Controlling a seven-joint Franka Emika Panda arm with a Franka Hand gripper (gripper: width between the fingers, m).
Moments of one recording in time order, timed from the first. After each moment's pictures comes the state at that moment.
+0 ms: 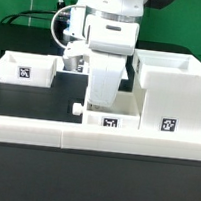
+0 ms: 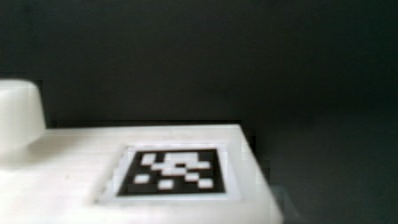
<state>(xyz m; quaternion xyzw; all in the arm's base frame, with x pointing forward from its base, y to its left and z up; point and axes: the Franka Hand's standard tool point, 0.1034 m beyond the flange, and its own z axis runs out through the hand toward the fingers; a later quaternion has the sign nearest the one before) 0.551 0.000 0.009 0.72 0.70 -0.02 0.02</state>
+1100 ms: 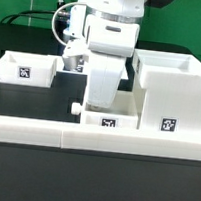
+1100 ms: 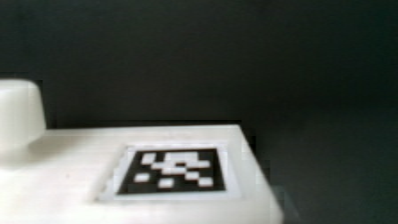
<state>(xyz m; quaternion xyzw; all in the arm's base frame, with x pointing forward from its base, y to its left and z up) 0.550 -0.002 0.010 0.72 0.69 -0.03 0.02</state>
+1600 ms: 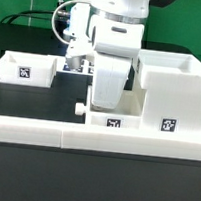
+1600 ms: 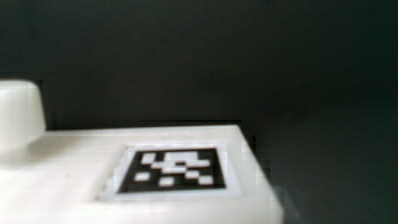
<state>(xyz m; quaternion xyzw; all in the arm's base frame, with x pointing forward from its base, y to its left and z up) 0.551 0.002 0.011 0.71 0.70 -0.04 0.02</state>
